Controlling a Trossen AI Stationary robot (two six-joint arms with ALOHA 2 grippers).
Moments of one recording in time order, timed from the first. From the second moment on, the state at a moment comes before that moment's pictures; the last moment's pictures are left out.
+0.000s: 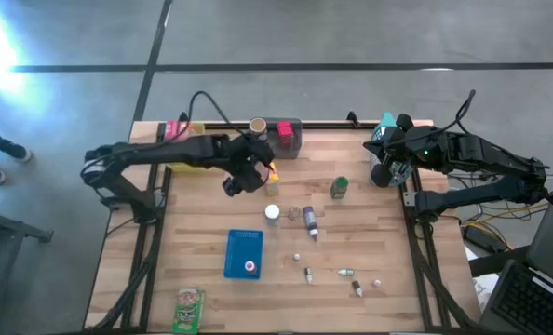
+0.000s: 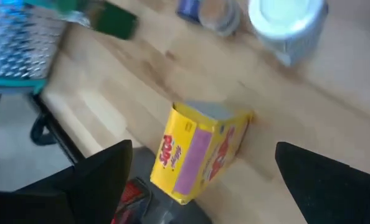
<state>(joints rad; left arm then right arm) 0.23 1.50 1.27 -0.69 0.04 1.25 -0.11 0.87 1.17 -0.90 0.42 0.09</state>
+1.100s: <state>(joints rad) 0.27 1.75 1.40 -0.74 -0.12 1.57 -0.11 0.87 1.17 -0.90 0.42 0.10</state>
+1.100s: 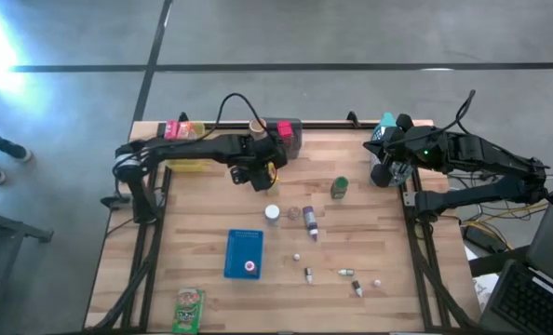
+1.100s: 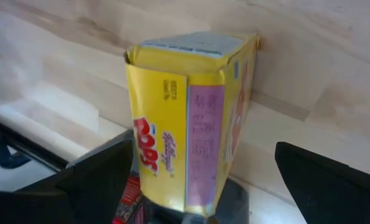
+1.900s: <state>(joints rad) 0.28 1.84 1.43 -0.74 -0.11 1.57 -0.11 0.87 1.17 -0.90 0.42 0.09</state>
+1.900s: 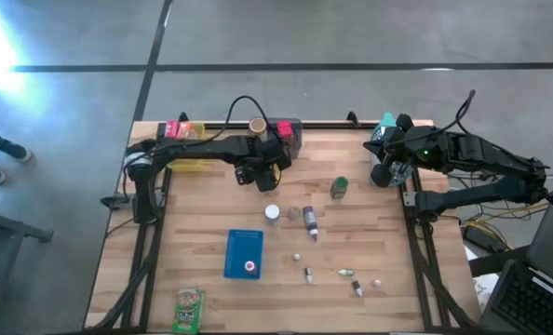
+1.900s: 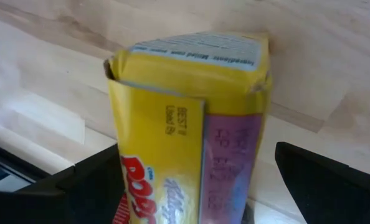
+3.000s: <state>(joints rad) 0.28 1.85 1.43 -0.78 -0.12 1.49 -0.11 0.87 1.17 -0.90 0.42 0.10</state>
